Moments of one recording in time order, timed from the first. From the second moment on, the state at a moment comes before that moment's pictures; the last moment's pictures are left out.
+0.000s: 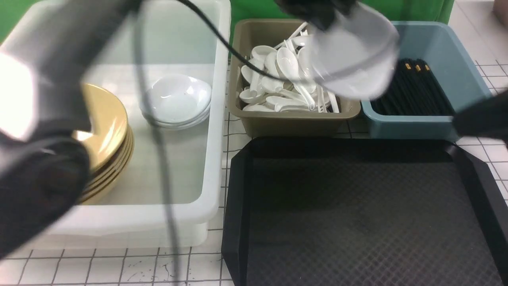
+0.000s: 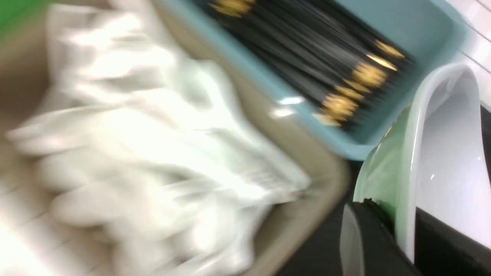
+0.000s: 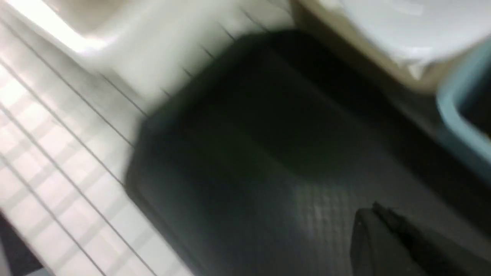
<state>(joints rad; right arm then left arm) 0.35 1.09 -1.24 0.32 1.09 -0.44 -0.50 2.08 -2.42 -0.24 1.26 0.22</state>
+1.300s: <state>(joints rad) 0.78 1.56 -1.61 0.16 1.17 -0.45 0.01 2.12 -1.84 -0.31 0.85 0.47</state>
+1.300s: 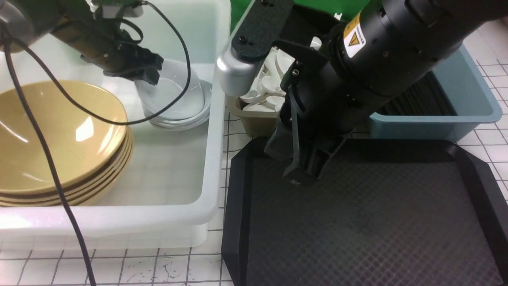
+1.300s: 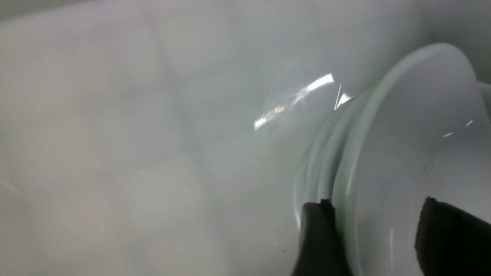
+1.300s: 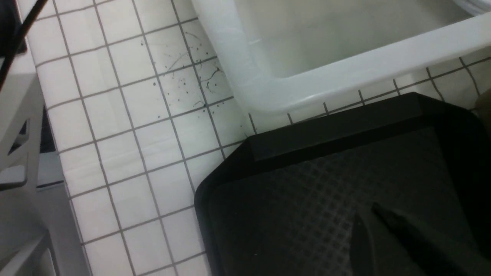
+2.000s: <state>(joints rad) 0.78 1.42 -1.54 -0.10 1.24 -0.25 0.00 1.73 -2.07 -0.08 1.25 0.24</state>
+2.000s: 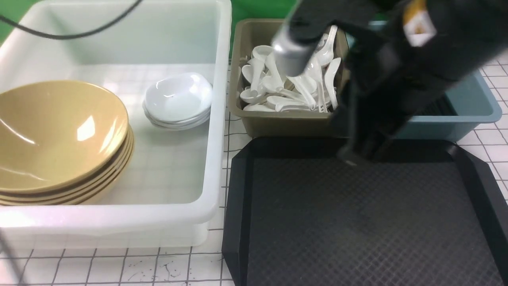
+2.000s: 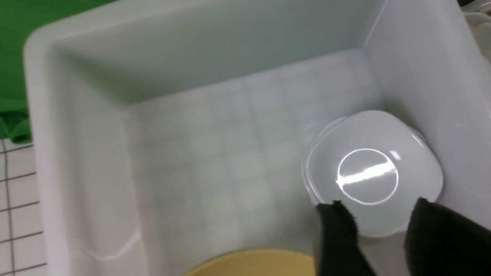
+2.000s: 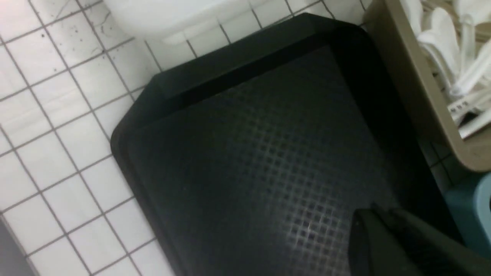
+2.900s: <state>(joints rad) 0.78 0.56 -0.72 -0.09 0.45 -0.04 0.00 0.13 -0.55 -0.03 0.89 0.08</state>
